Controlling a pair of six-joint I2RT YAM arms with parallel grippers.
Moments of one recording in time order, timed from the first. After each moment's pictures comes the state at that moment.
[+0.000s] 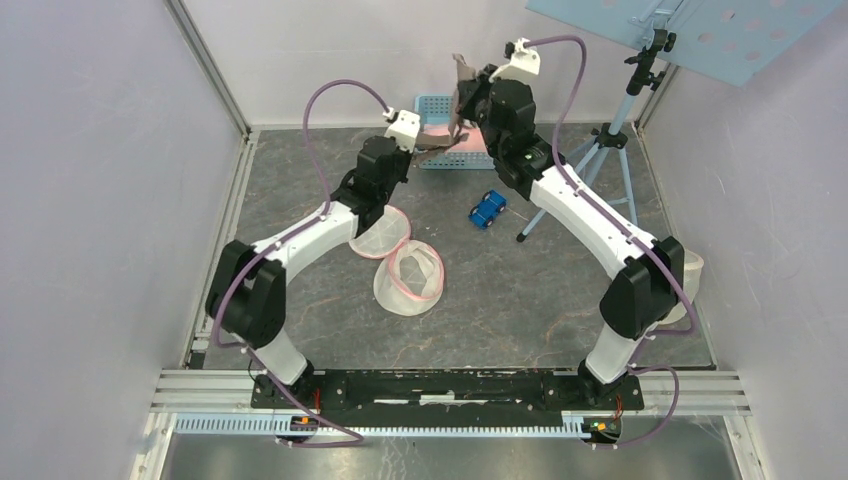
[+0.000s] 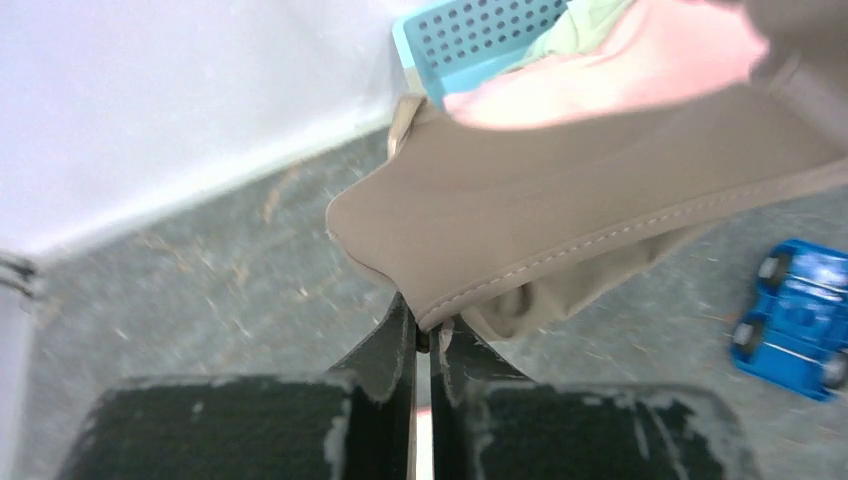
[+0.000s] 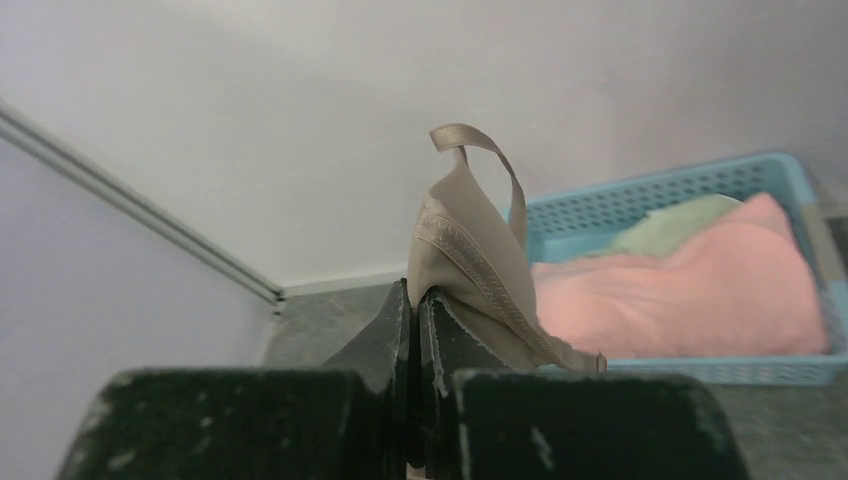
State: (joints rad) left arm -0.54 1.63 1.19 0.19 -0.31 0.10; right arm 0.60 1.74 1.74 0.06 0.41 0.51
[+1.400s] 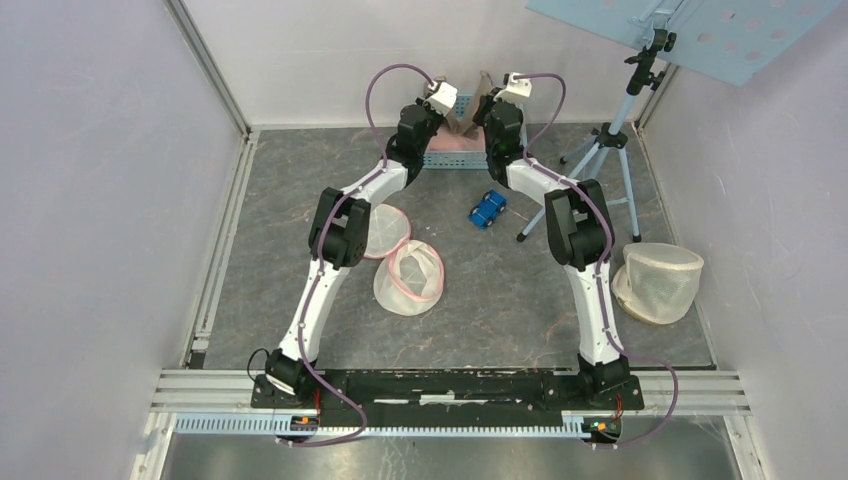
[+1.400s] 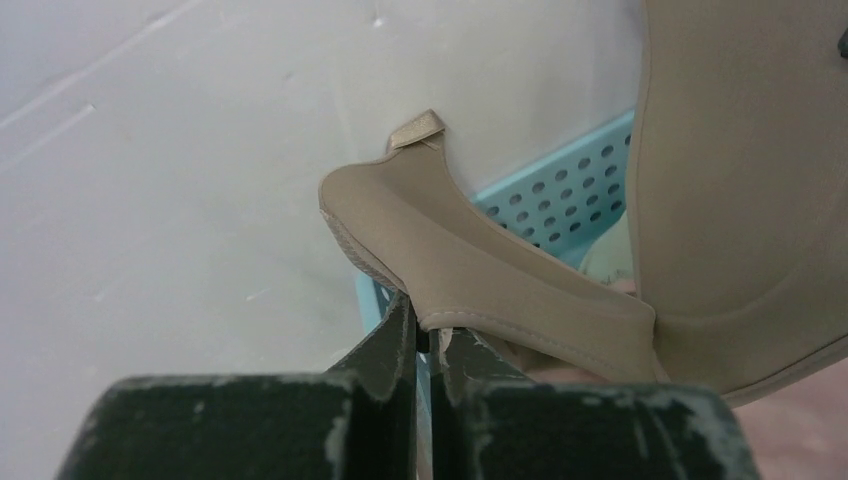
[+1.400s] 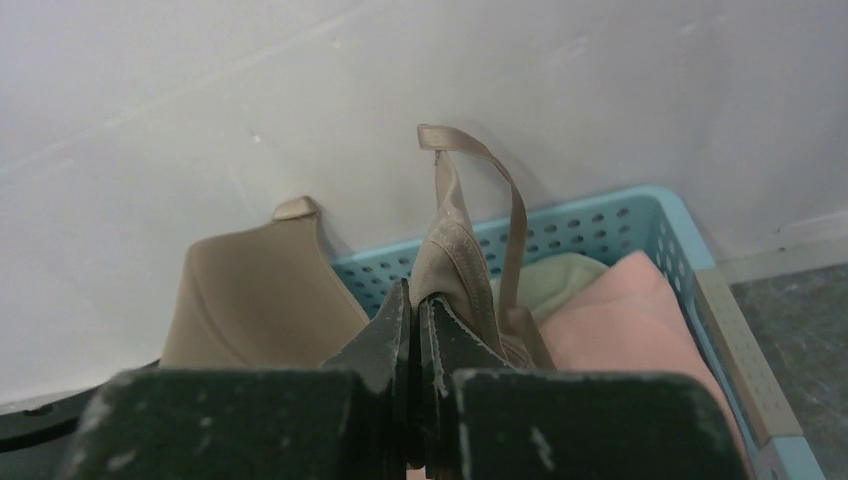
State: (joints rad) left arm -0.45 2.61 2.20 0.46 -0.13 0.41; right arm 0.35 2.36 1.83 0.63 0.36 0.34
